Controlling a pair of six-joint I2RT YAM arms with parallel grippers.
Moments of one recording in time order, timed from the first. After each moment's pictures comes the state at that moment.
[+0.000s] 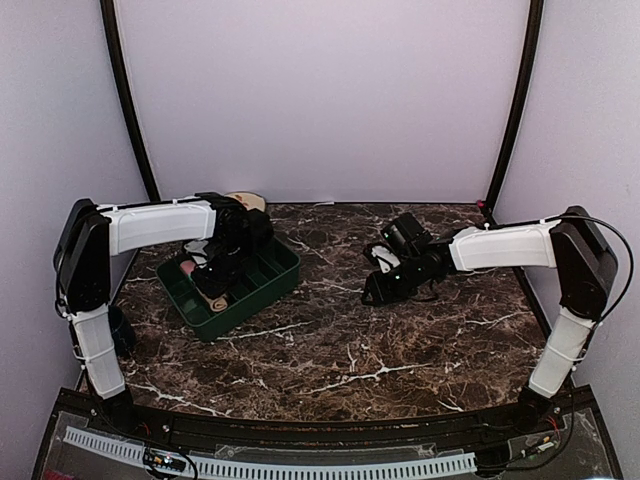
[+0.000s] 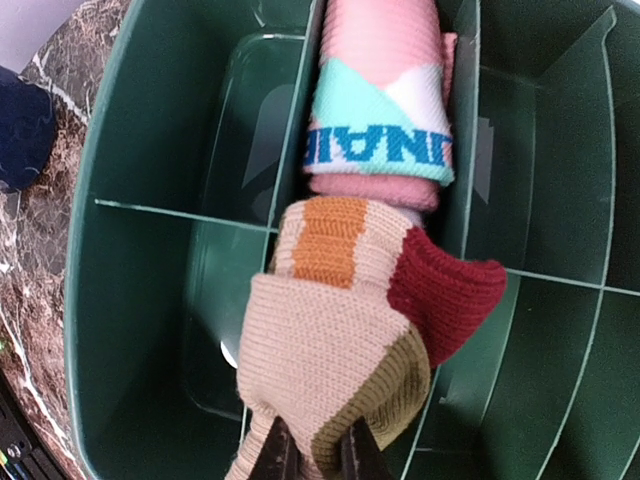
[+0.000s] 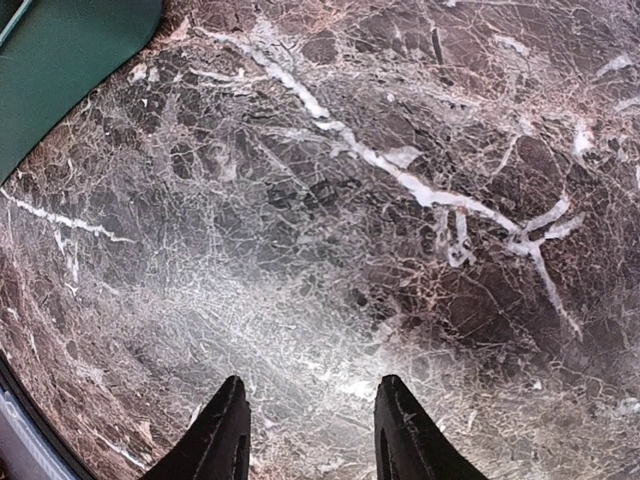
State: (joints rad) left arm -0.67 1.89 1.50 -1.29 -0.42 -1.64; right arm 0.71 1.76 1.12 -0.40 -0.19 0.35
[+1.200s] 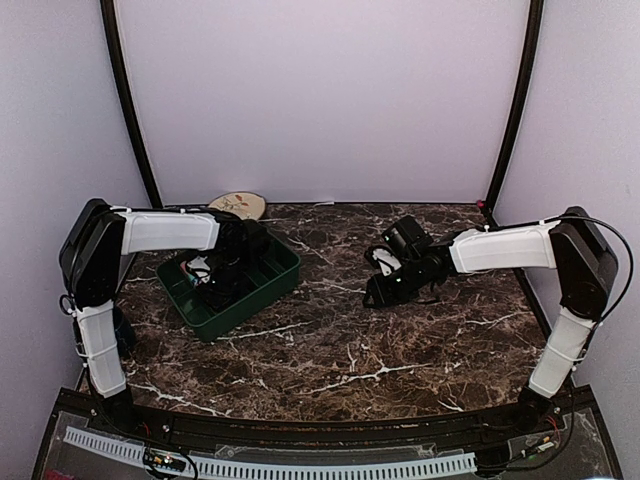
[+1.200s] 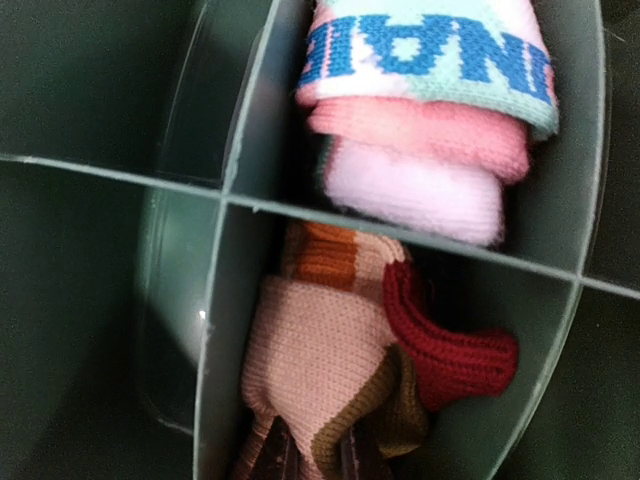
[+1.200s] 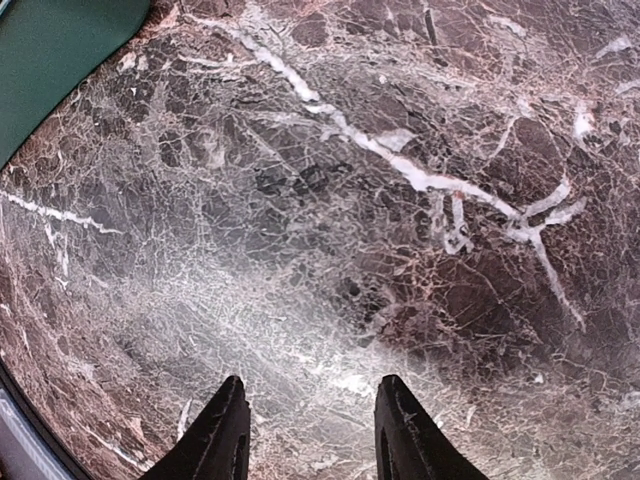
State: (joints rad) left arm -0.64 1.94 1.40 -1.15 -0.31 -1.65; right arm 0.71 1.76 1.10 -0.39 -0.18 0.35
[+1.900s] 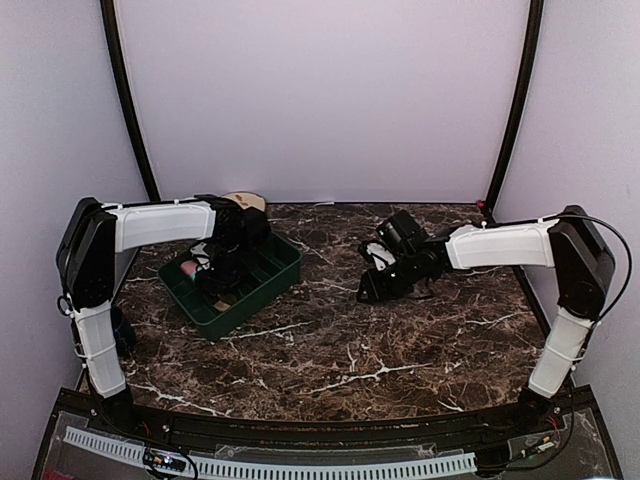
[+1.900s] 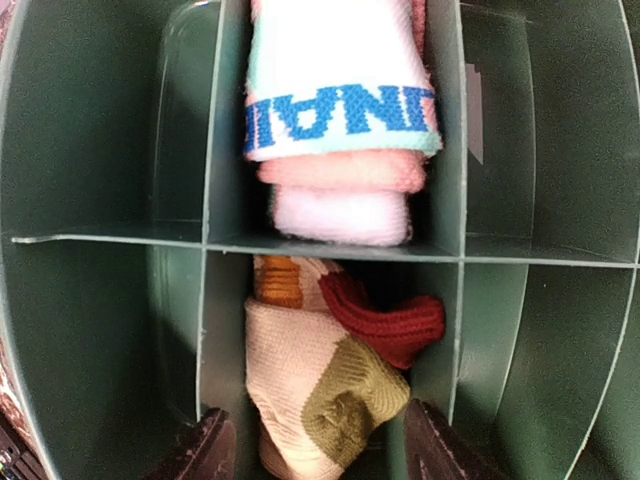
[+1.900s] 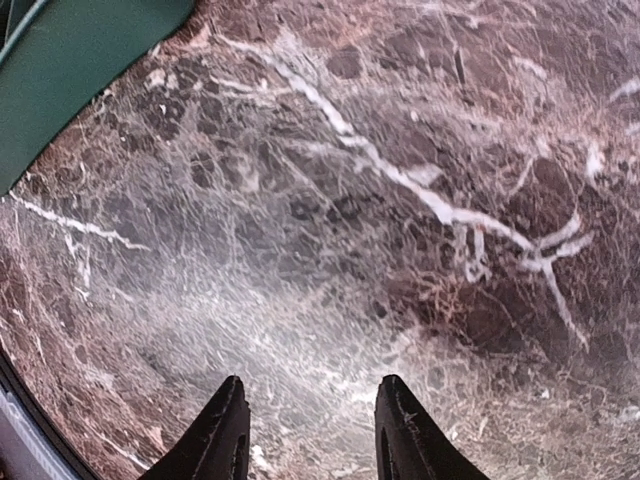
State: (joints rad) left arm -0.63 1.92 1.48 -1.17 -0.32 -1.54; right arm 0.73 1.77 1.14 -0.40 -0.18 0.35
